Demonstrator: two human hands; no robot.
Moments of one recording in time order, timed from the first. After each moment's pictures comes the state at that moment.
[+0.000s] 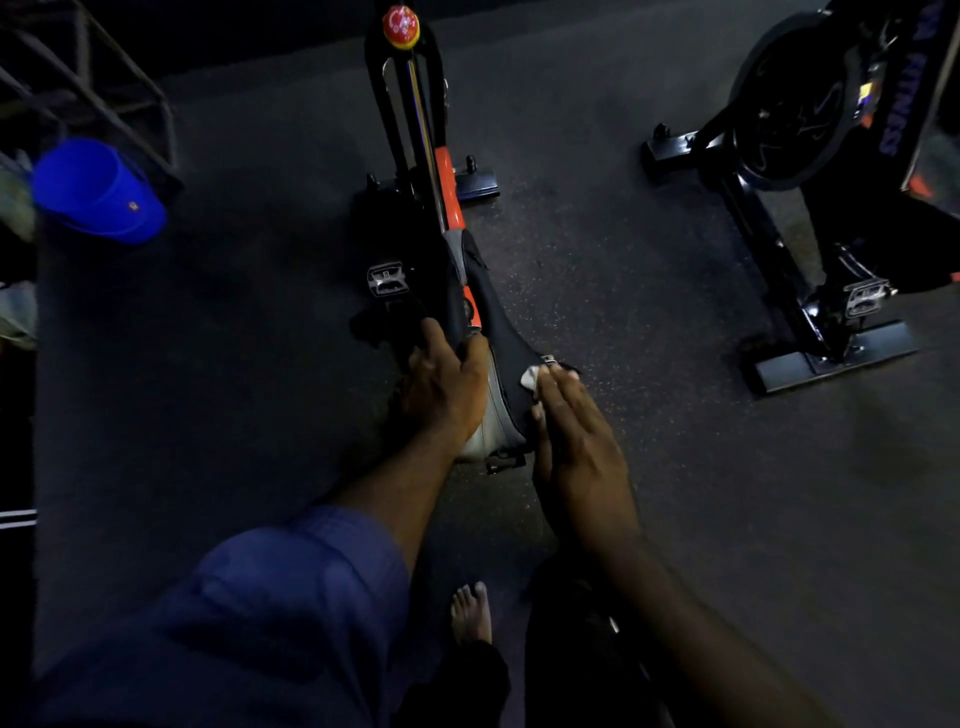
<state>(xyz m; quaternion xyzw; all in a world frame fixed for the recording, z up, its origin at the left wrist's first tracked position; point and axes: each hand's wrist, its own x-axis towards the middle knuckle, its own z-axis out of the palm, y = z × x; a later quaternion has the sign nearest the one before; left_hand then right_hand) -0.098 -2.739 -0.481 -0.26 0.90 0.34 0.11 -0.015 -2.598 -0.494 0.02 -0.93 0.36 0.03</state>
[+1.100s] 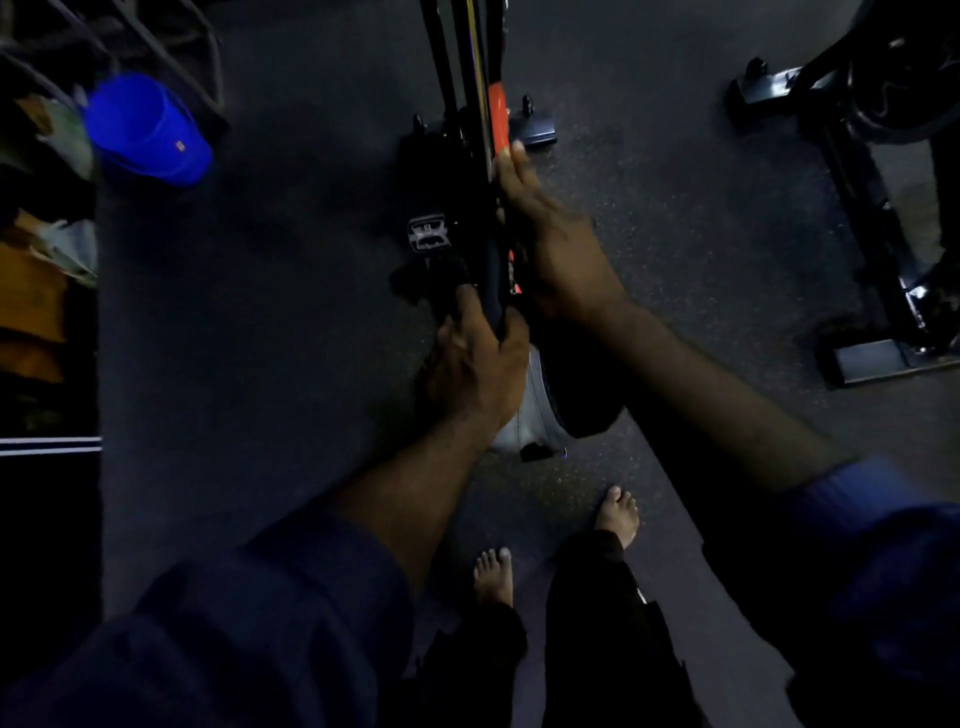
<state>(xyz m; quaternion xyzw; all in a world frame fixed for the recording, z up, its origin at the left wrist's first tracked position) -0.101 -2.744 -0.493 -0.24 0.91 0.33 0.07 -0.201 -2.639 -0.491 0.24 -0.89 0.39 -0.01</state>
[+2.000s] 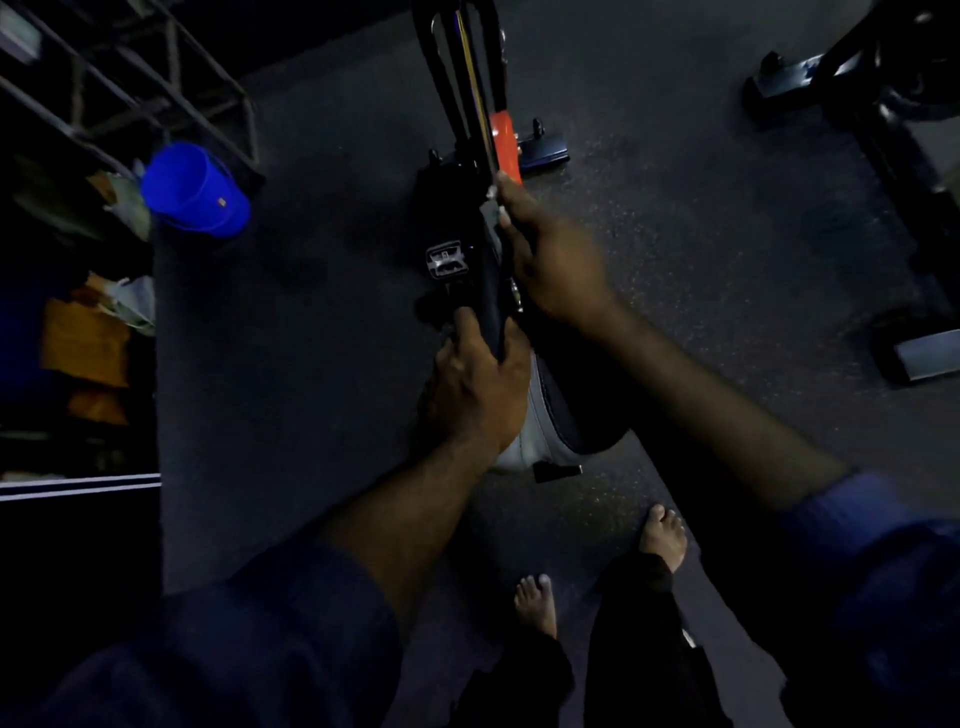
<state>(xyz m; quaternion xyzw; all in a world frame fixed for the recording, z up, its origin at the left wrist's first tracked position) -0.097 -2.741 -0.491 -0.23 0.92 0.31 0.06 -0.208 -2.646 -0.496 0.10 -0.87 0.48 -0.05</state>
